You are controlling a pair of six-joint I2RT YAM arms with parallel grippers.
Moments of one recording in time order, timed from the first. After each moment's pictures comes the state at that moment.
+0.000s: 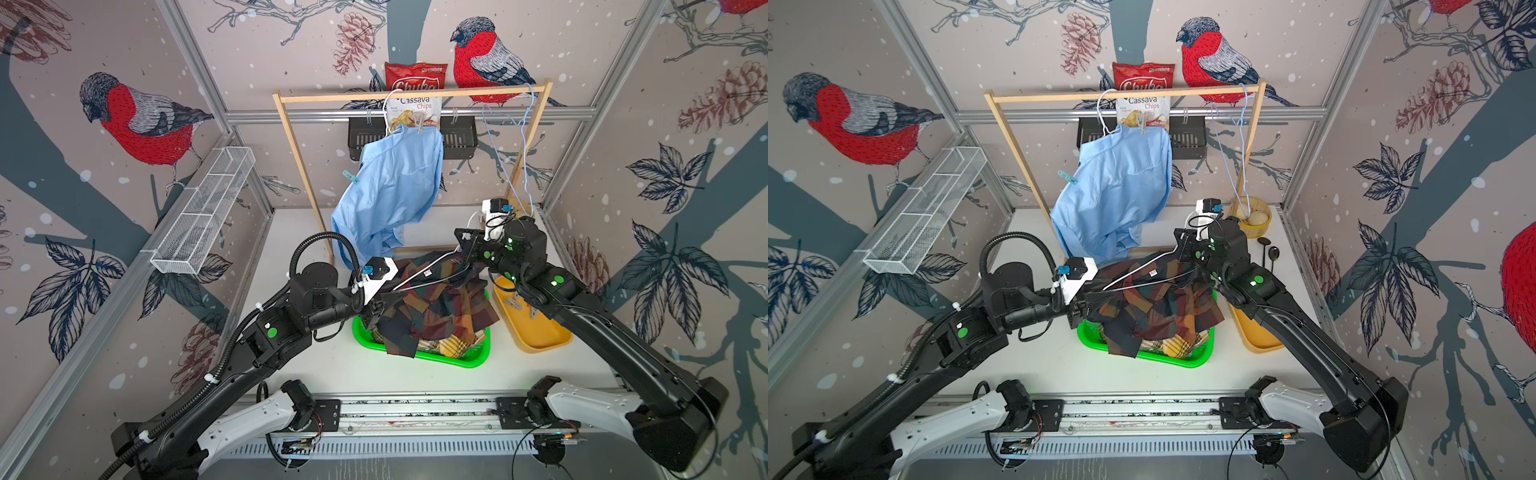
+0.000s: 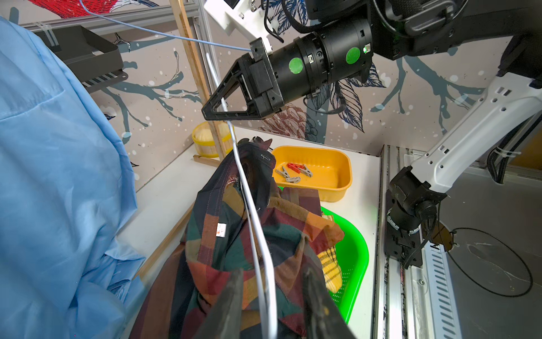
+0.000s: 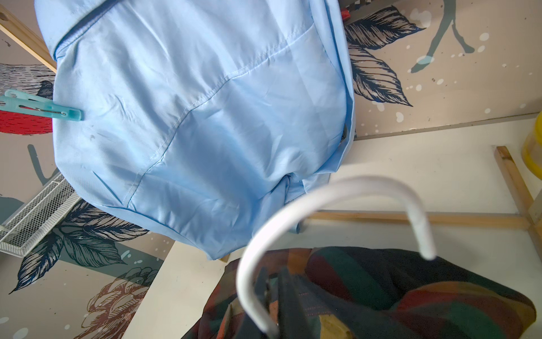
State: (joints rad) left arm -0.82 0.86 1.03 -0.43 0.31 0.15; right arm 0.63 1.14 1.13 -0.28 0.00 0.49
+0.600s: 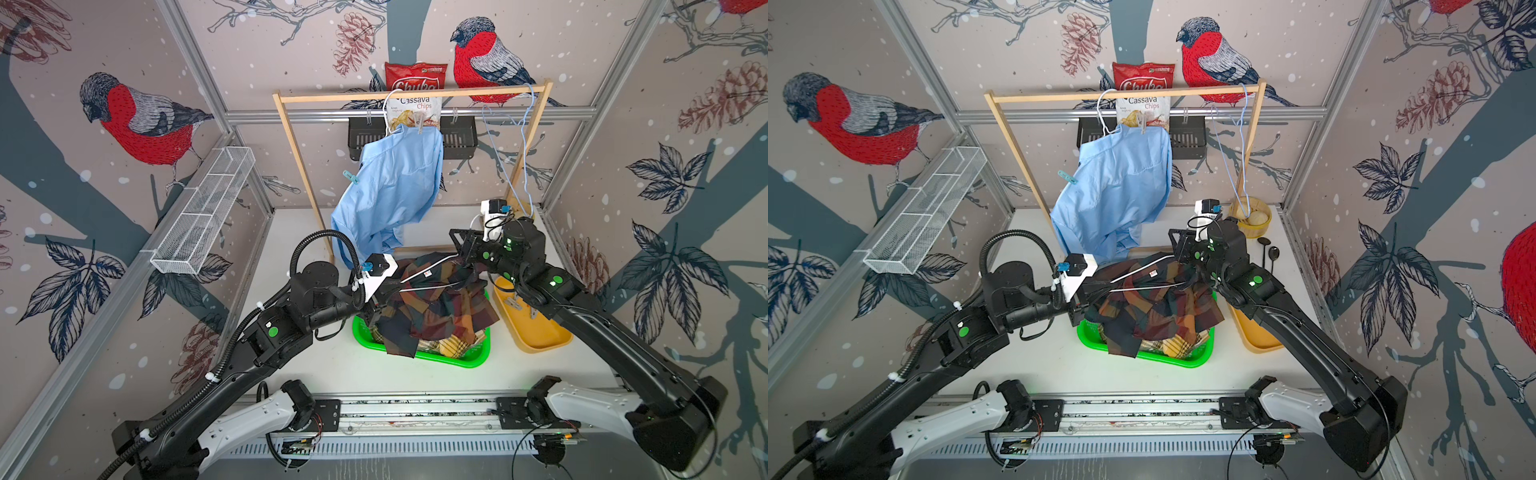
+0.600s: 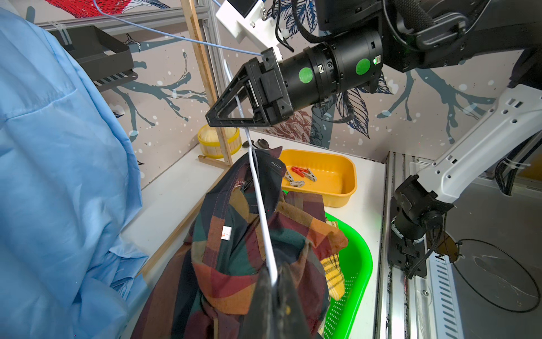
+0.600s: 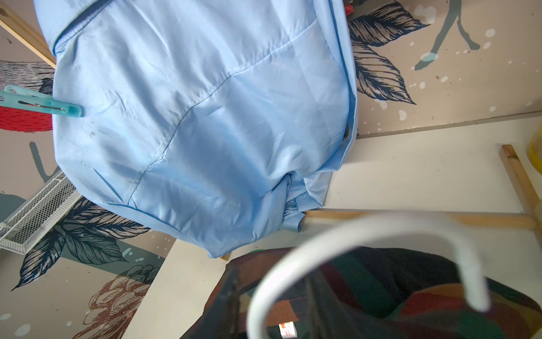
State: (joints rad) left arm -0.82 0.85 1.04 -0.42 0.28 0.13; right arm 0.64 1.14 1.13 -0.27 -0.01 0.49
